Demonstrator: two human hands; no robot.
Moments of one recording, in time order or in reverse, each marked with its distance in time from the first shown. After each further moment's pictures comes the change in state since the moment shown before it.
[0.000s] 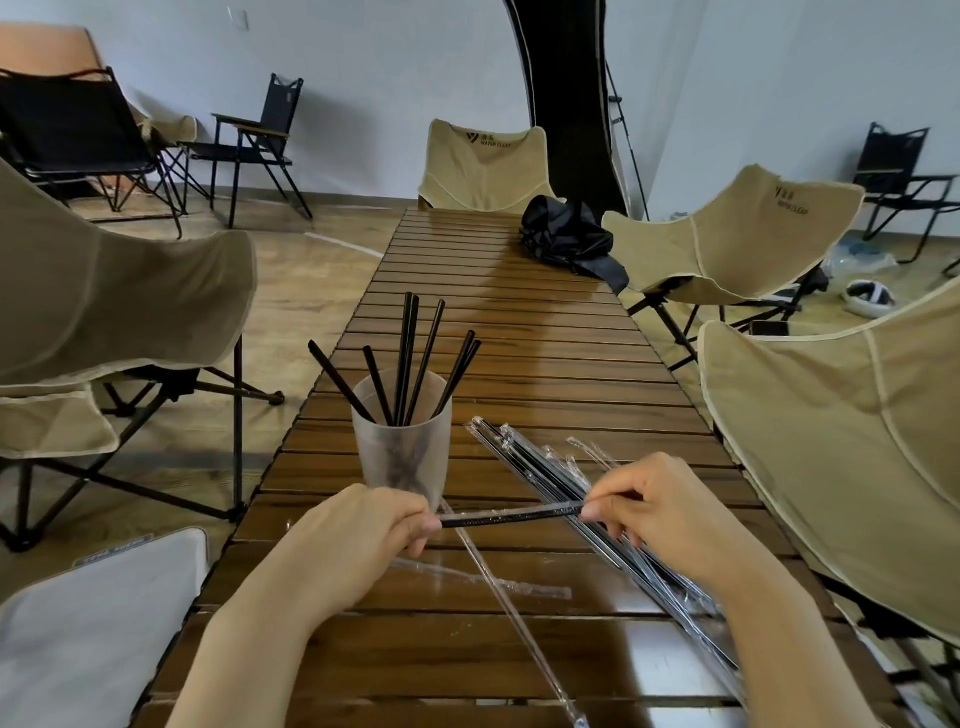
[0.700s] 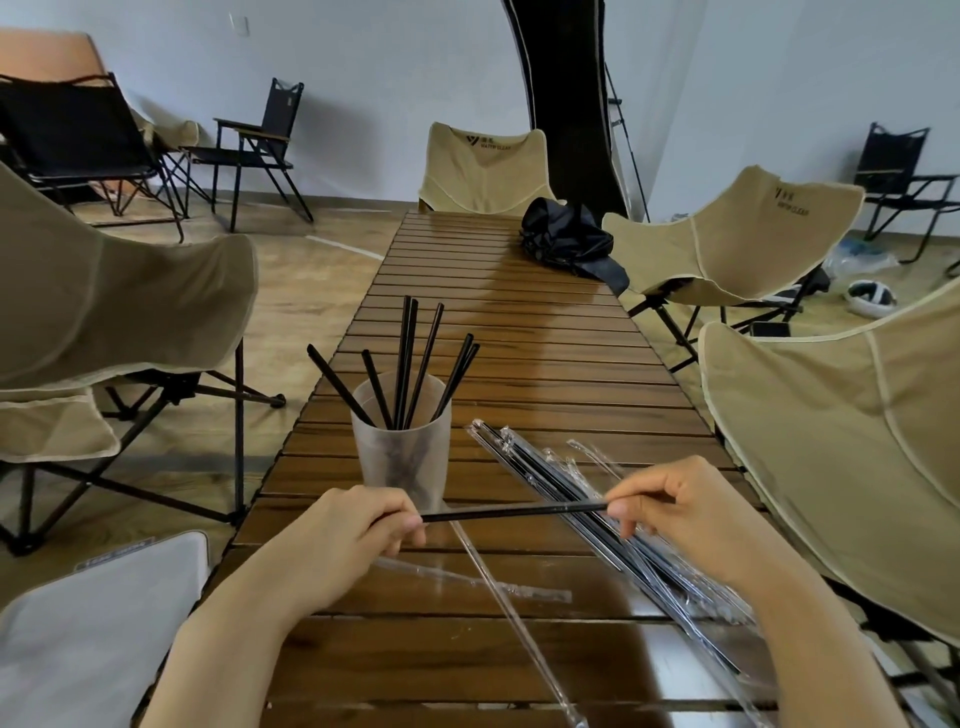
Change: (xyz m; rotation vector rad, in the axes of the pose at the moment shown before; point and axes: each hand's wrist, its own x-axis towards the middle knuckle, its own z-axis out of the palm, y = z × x) left_hand -0.003 -0.005 -0.009 -0.160 -0.038 -0.082; right_hand -0.008 0.012 -0.011 0.123 0.054 0.011
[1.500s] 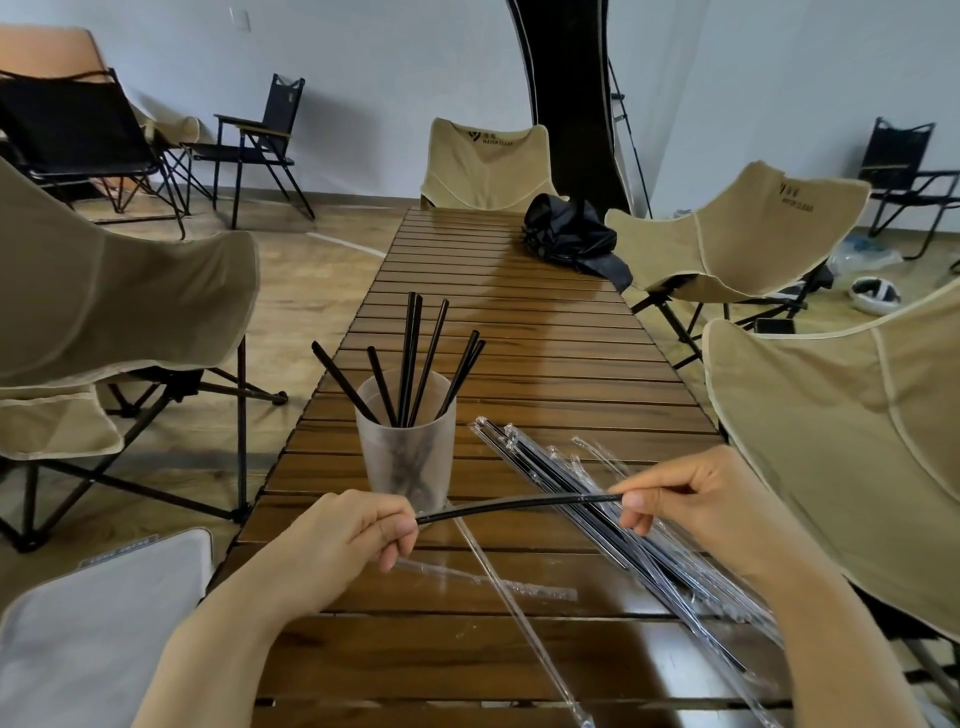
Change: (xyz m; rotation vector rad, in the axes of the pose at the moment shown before) left_hand -0.006 -0.003 -0.004 -0.036 -0.059 0.017; right_hand -0.002 -0.001 -0.005 0.269 0.047 -0.042
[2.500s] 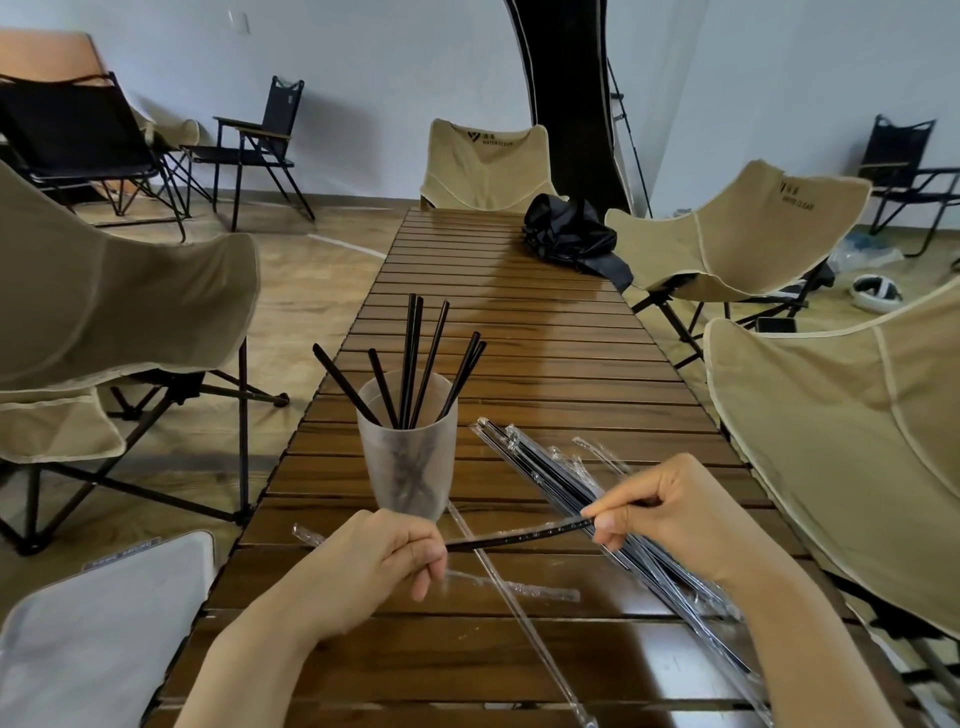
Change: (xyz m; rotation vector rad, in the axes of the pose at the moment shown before) left_hand 0.005 0.005 0.017 -0.049 -0.096 -0.006; right_hand 0.006 0.005 0.016 -0.053 -0.120 0.048
